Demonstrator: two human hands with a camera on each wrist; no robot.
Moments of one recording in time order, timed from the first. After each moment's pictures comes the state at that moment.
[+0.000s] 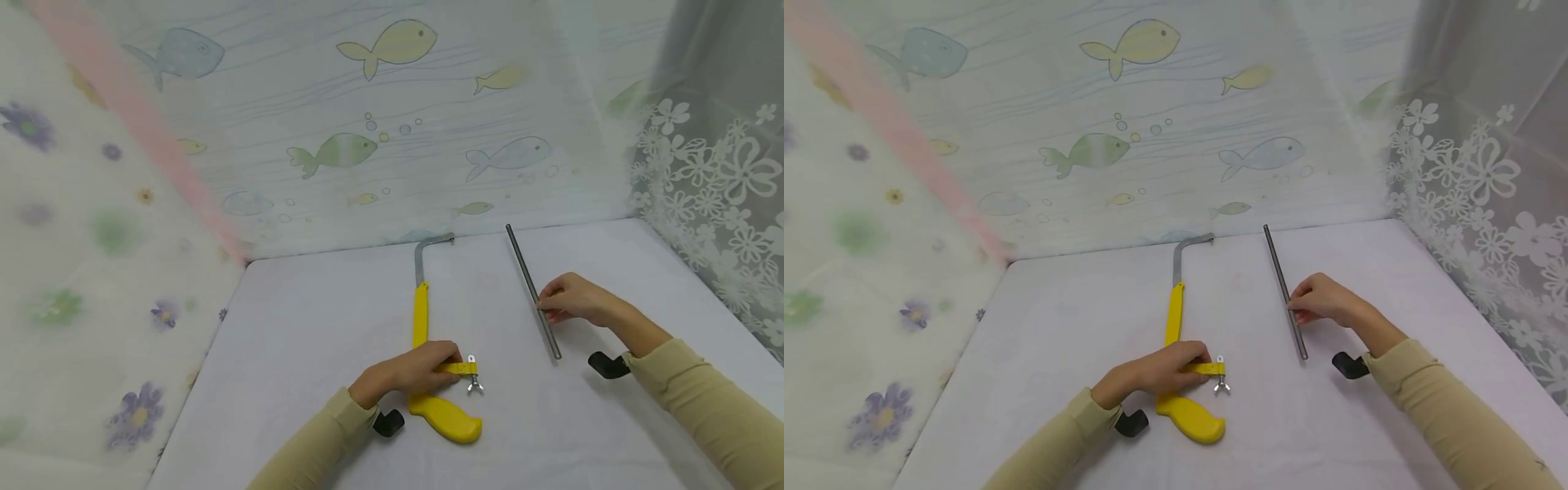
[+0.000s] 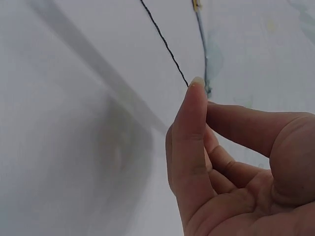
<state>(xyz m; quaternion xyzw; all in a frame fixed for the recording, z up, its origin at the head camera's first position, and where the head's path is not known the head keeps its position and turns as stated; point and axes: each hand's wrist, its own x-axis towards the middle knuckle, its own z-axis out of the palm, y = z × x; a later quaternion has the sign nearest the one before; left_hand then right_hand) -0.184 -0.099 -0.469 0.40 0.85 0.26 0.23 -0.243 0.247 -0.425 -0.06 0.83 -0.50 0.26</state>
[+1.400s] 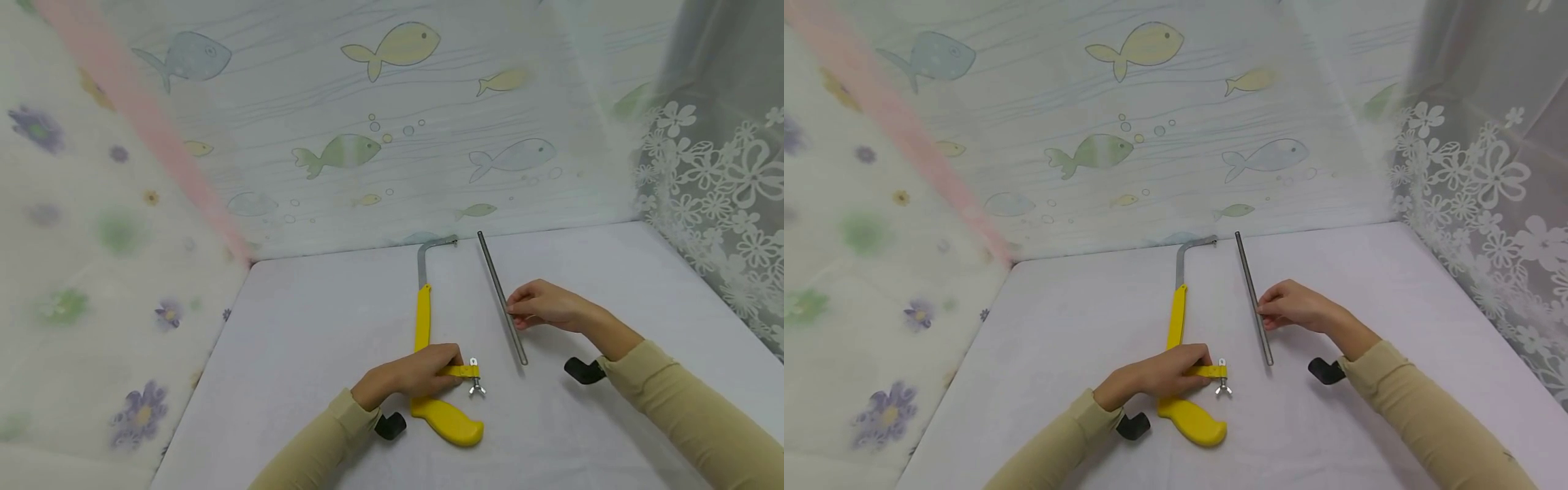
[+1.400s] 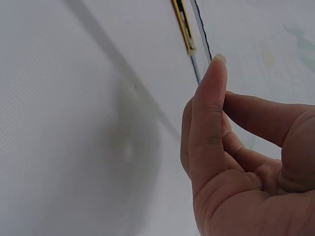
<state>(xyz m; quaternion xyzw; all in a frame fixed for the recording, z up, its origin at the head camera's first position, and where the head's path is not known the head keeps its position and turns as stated) -0.184 -0.098 -0.471 0.40 0.84 0.26 0.24 -0.248 0.204 -0.434 -0.12 0.77 -0.55 0.31</state>
